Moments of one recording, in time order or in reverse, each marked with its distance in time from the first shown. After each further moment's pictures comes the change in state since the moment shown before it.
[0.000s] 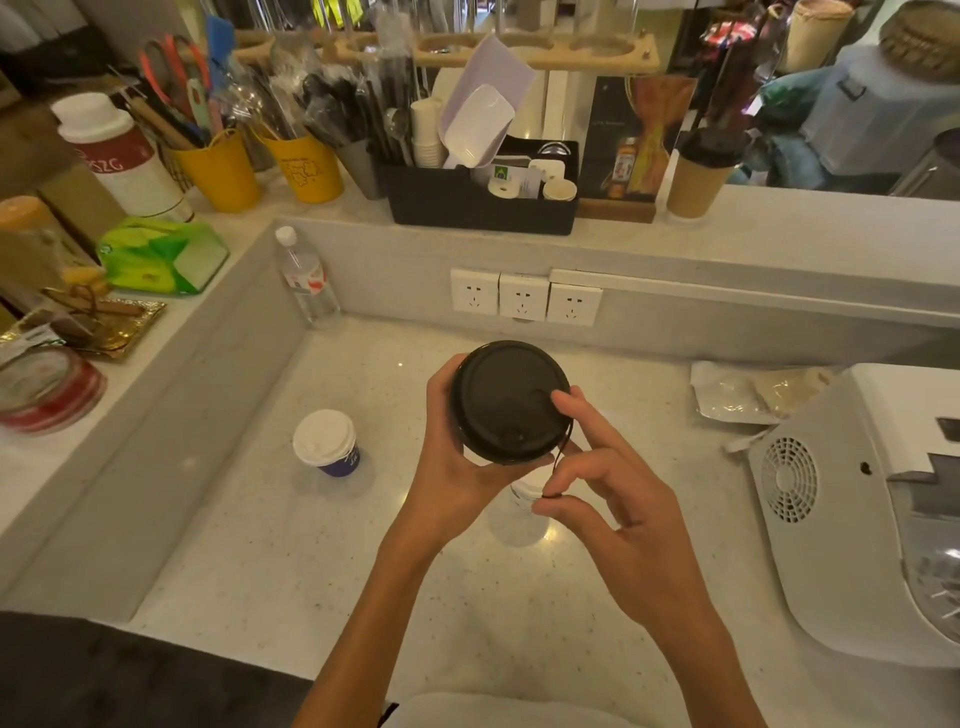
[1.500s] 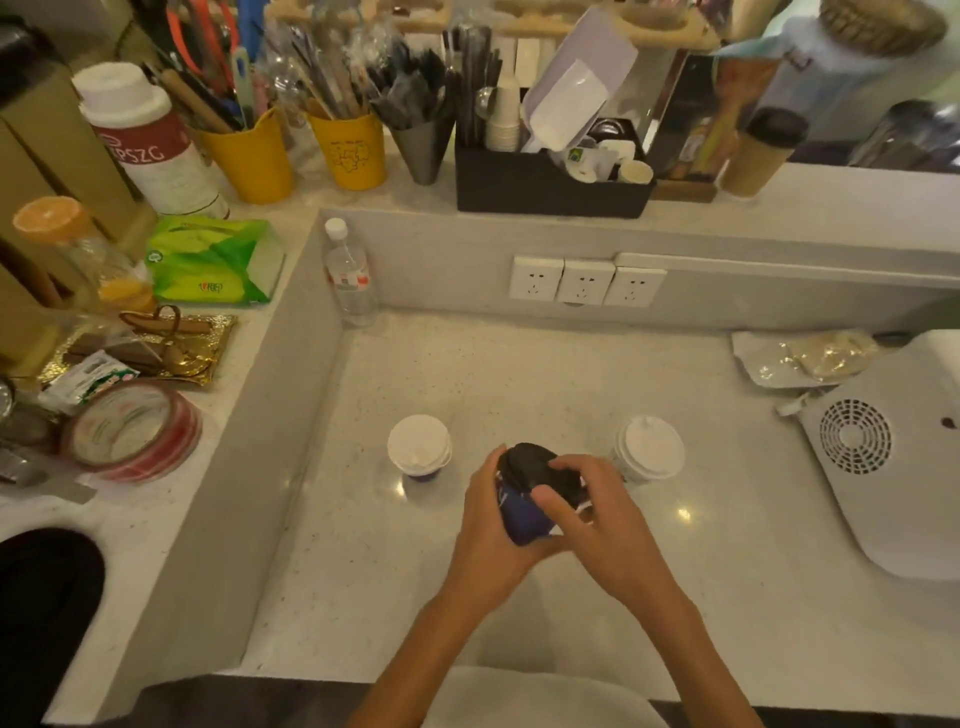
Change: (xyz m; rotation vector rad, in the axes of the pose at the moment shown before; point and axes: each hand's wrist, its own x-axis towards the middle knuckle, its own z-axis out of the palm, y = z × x) left_hand -0.049 -0.111 -0.146 -0.011 -0.296 -0.346; right_hand 0.018 0.039 0.183 -0.304 0.045 0.495
